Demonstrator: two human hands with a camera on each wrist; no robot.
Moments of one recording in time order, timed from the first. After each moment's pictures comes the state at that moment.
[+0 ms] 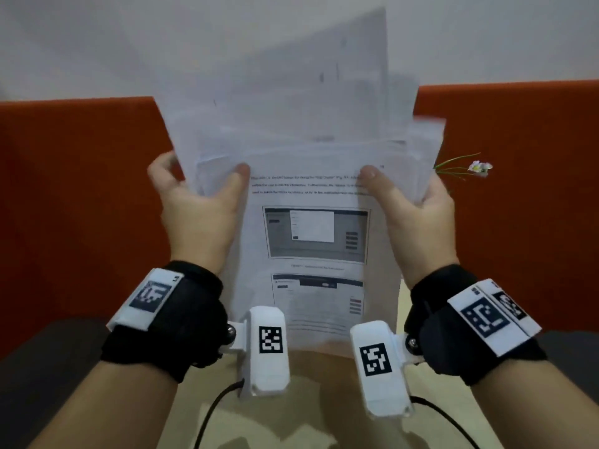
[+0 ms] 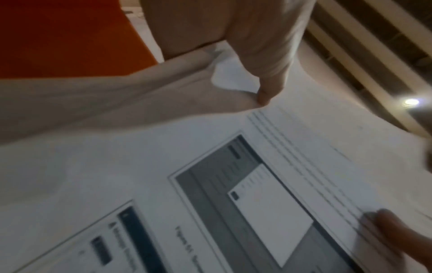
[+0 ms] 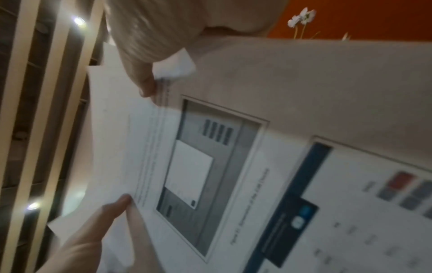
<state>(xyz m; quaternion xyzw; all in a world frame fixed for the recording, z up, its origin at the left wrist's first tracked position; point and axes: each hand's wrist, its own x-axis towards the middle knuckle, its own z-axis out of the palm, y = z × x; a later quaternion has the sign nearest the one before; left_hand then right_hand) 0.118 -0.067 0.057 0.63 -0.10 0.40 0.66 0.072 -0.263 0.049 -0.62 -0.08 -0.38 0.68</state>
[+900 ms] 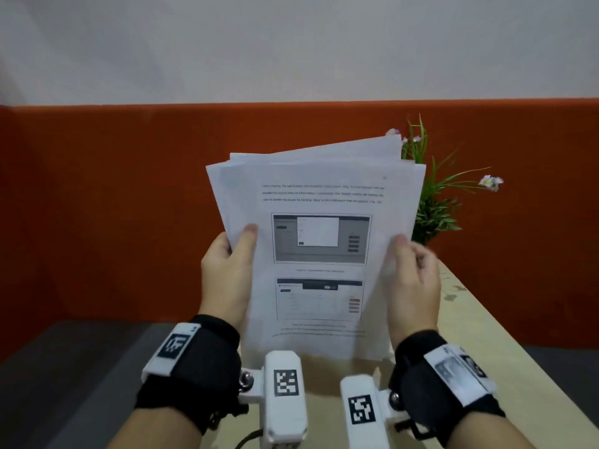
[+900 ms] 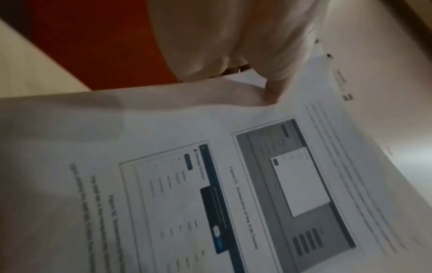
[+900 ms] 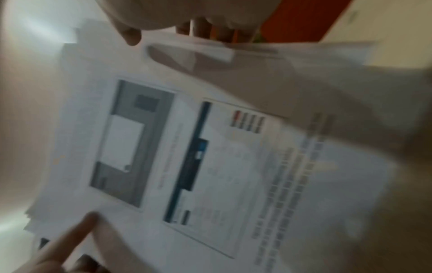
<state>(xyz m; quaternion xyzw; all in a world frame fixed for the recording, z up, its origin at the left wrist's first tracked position) 0.115 -0.065 0.005 0.63 -0.04 0.17 0.76 0.086 -0.256 -0.024 -0.62 0.07 -0.35 0.70</state>
